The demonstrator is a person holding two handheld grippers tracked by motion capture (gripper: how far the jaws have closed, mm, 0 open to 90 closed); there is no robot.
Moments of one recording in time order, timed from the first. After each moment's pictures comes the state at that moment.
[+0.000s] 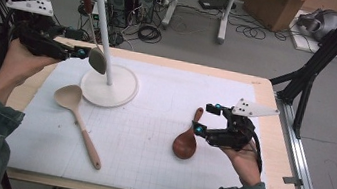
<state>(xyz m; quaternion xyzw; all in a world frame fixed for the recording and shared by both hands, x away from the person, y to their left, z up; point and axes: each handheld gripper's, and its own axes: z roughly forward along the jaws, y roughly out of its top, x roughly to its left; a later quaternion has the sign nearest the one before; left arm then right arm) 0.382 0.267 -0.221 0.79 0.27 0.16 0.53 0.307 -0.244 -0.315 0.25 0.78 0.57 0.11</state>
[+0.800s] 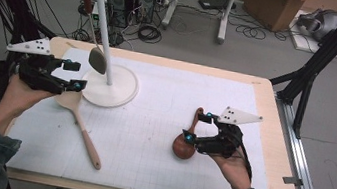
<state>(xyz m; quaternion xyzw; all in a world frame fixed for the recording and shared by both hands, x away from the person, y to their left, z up) 0.345 0.275 -0.291 0.79 0.27 0.13 0.54 0.299 -0.223 -0.340 0.26 0.80 0.54 0.11</state>
